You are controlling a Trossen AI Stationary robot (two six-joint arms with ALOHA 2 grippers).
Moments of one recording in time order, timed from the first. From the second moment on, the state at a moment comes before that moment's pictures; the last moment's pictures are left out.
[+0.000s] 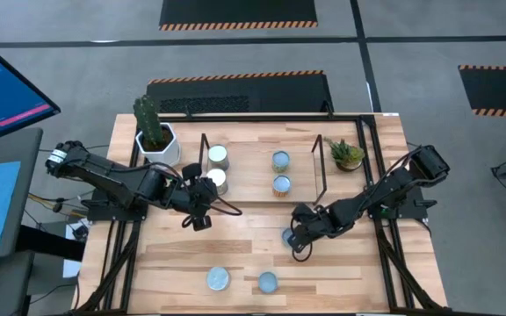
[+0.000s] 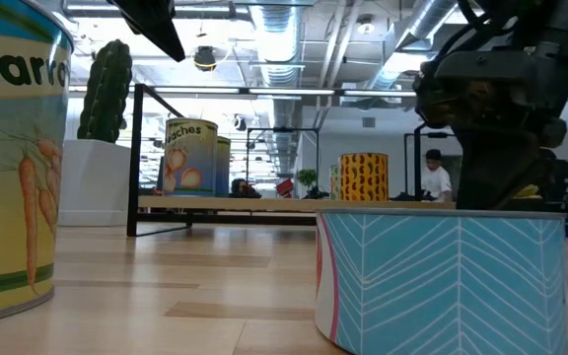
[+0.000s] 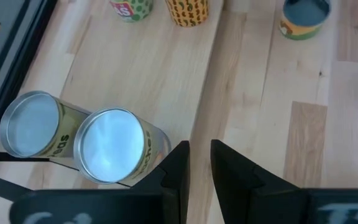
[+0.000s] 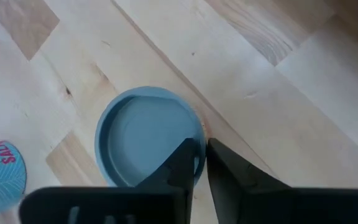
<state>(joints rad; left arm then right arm) -0.32 1.34 1.22 -0.94 -0.44 -0.40 0.43 1.61 0.83 -0.34 0.22 1.18</state>
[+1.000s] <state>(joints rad) -0.32 1.34 1.22 -0.94 -0.46 -0.36 0.43 1.60 1.23 -0.89 0.28 0.69</state>
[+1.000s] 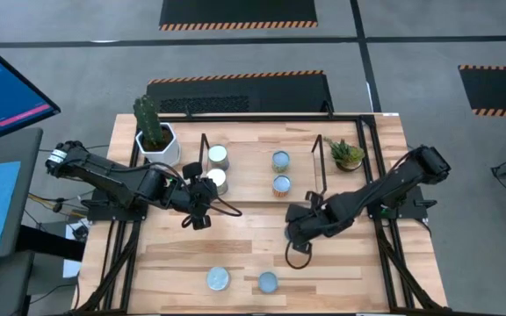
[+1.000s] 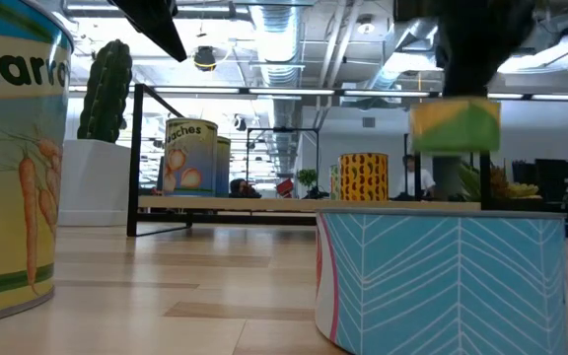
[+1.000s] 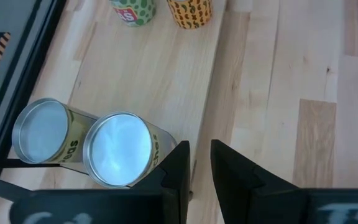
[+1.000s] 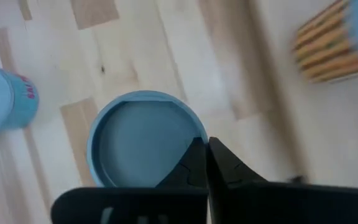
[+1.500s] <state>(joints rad) -0.32 1.34 1.22 -0.94 -0.46 -0.36 0.35 1.60 1.61 -1.39 0.53 0.35</state>
